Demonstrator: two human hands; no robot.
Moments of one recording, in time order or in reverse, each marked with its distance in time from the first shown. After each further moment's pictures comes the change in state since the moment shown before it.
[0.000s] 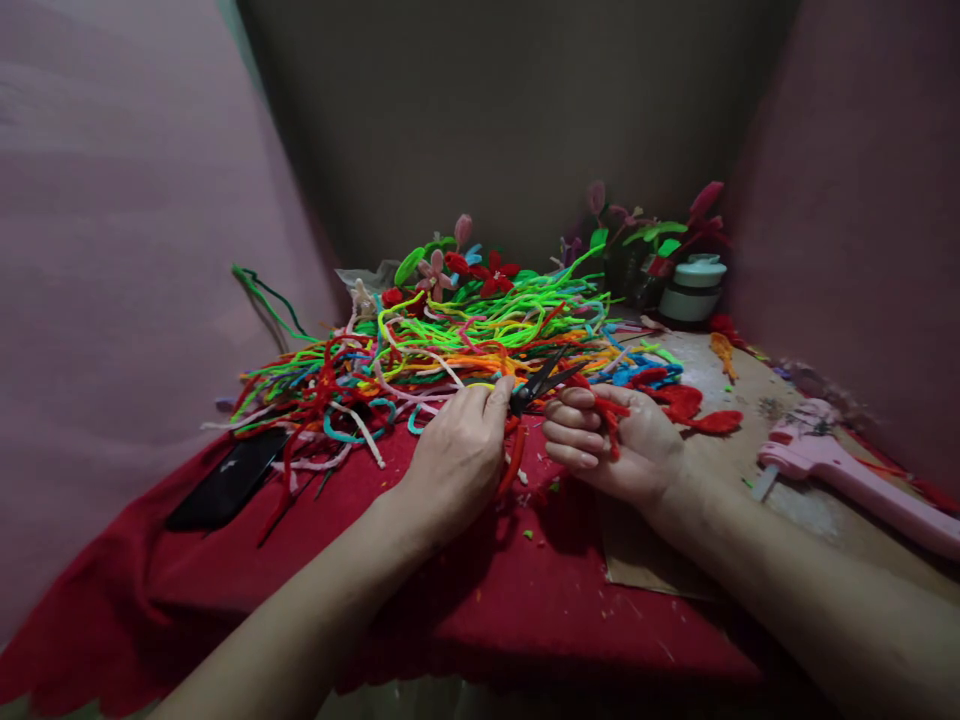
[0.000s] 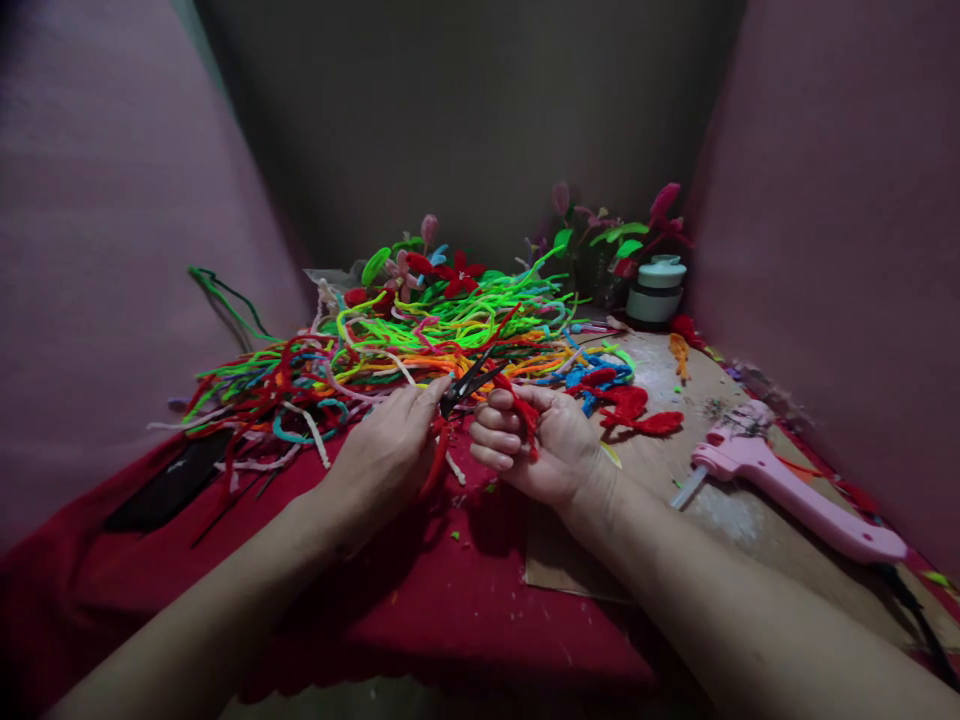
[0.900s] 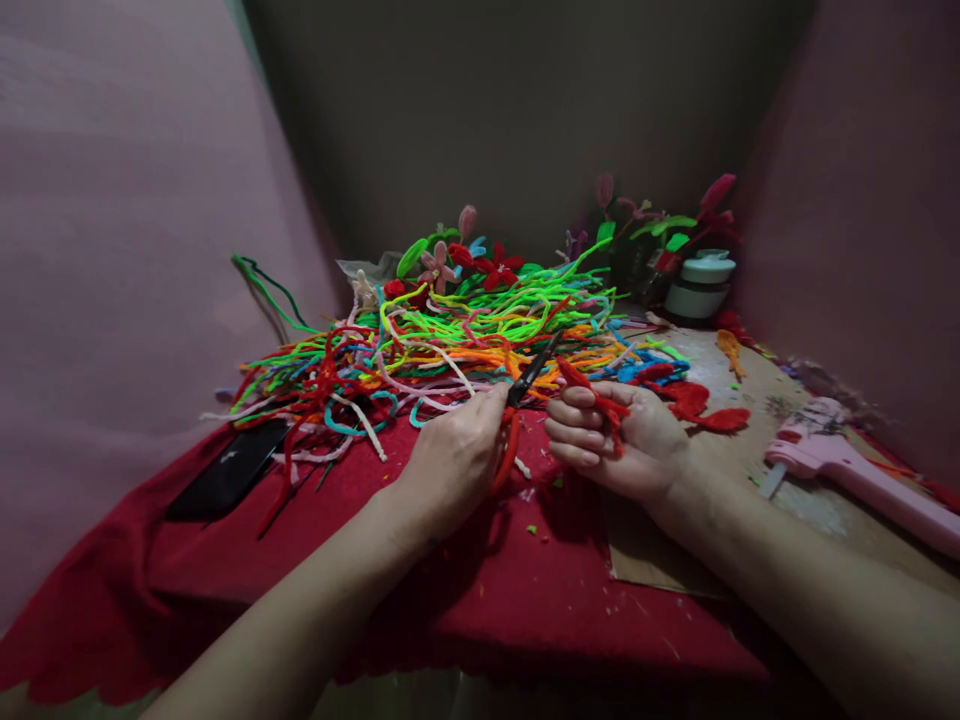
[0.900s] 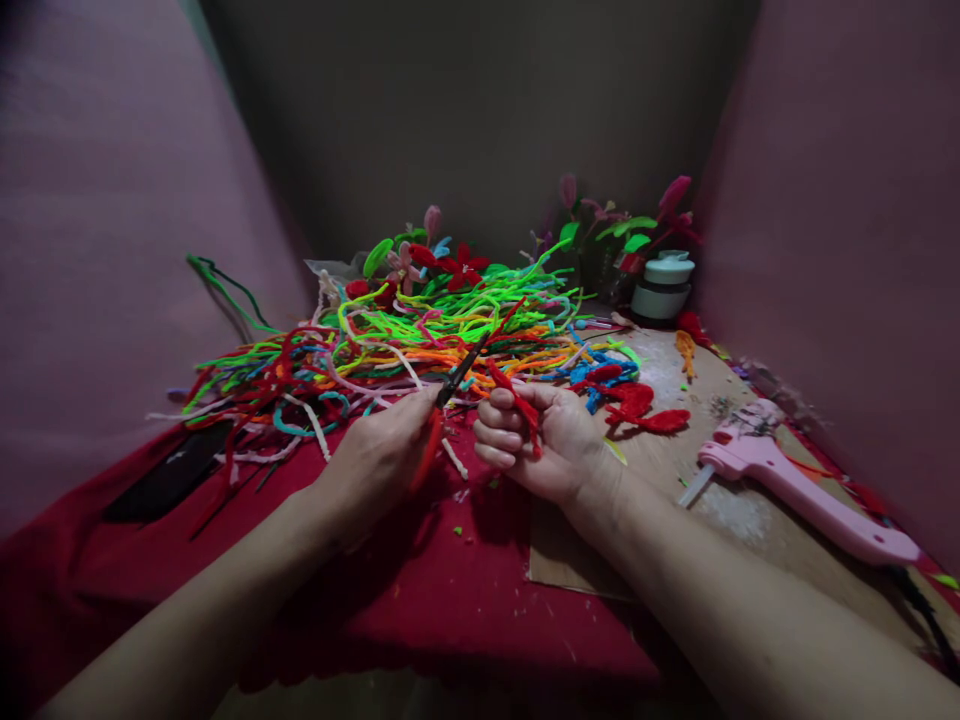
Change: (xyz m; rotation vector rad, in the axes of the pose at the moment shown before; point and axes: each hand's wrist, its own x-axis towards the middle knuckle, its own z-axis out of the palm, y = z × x) left_hand -0.004 -0.002 -0.003 -0.223 -0.076 -0.067; right_hand 0.003 0.000 -0.003 -0.120 -0.019 0.015
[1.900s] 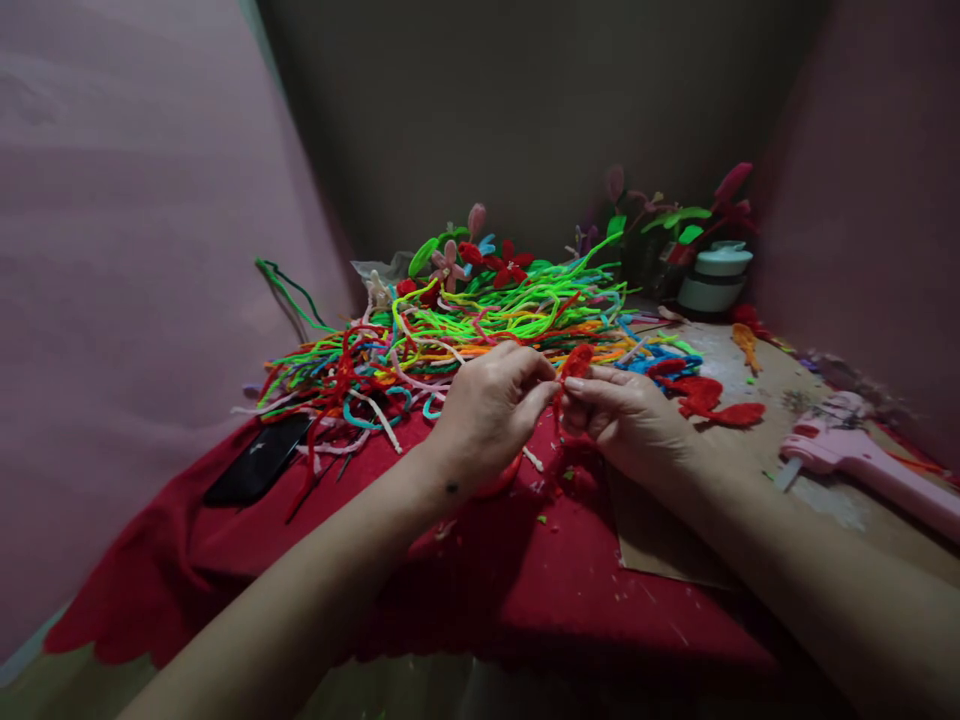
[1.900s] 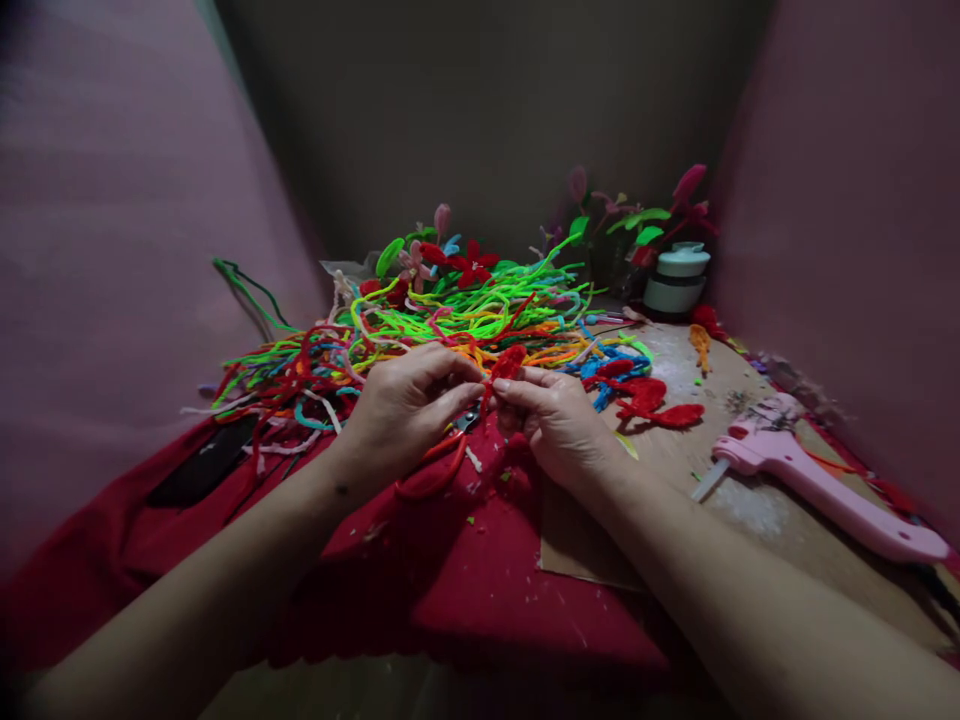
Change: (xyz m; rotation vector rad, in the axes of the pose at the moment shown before) left_hand 0.031 0.018 -0.026 -0.400 0.237 -0.028; right_hand 0.008 0.007 -0.005 -0.502 0.230 -0.422
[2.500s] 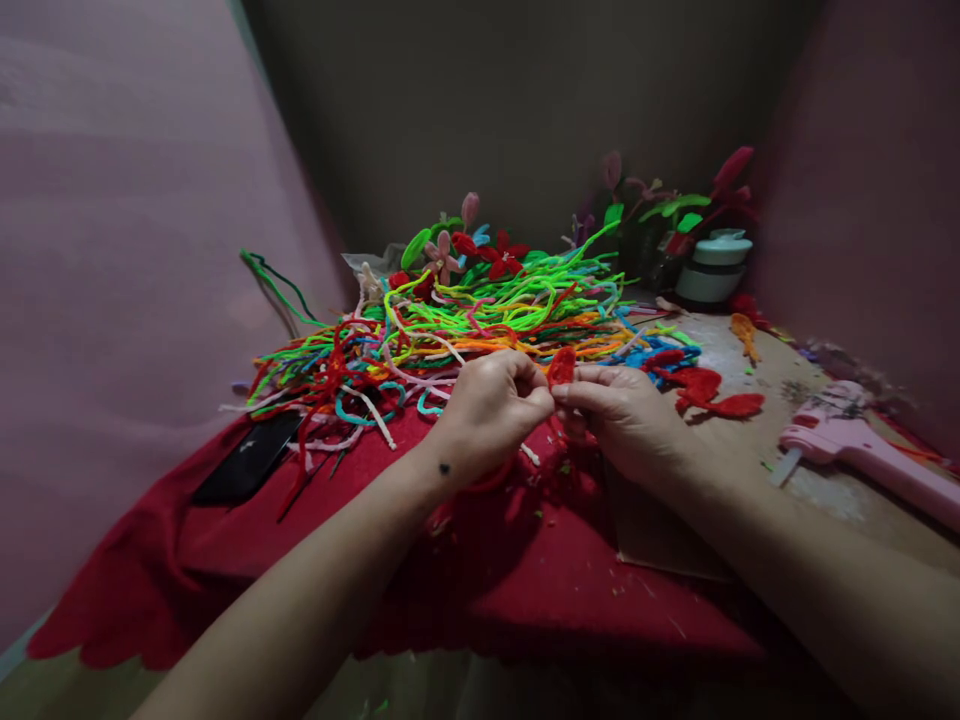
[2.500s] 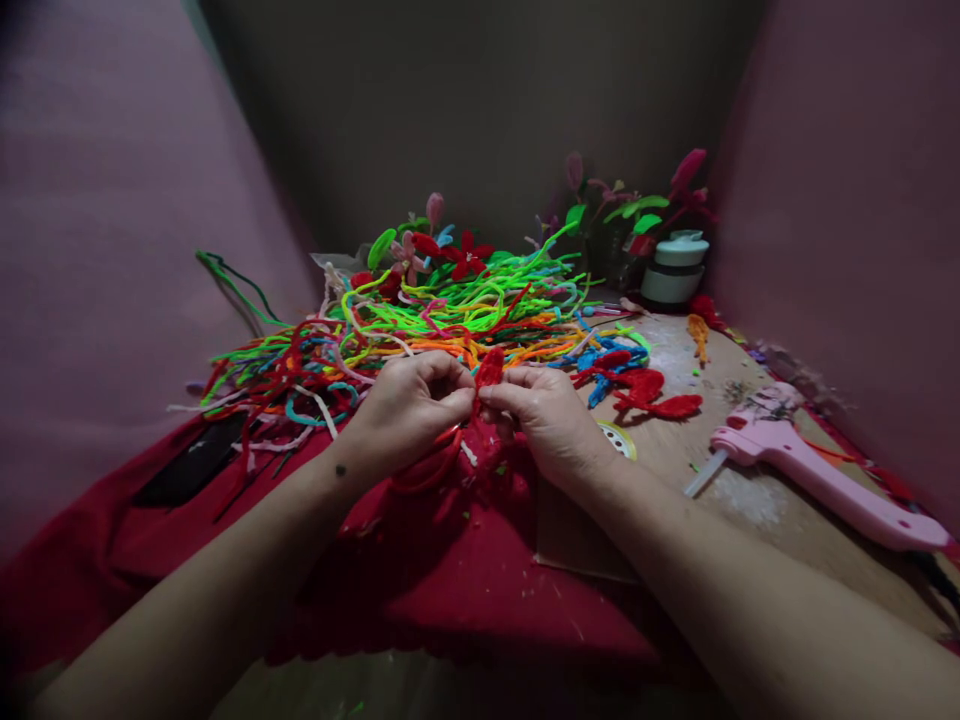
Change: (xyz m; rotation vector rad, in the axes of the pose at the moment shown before) left_hand 0.000 0.000 0.012 -0.015 -0.146 -0.149; right_hand -0.003 0.000 0.002 -0.365 -0.029 -0.024
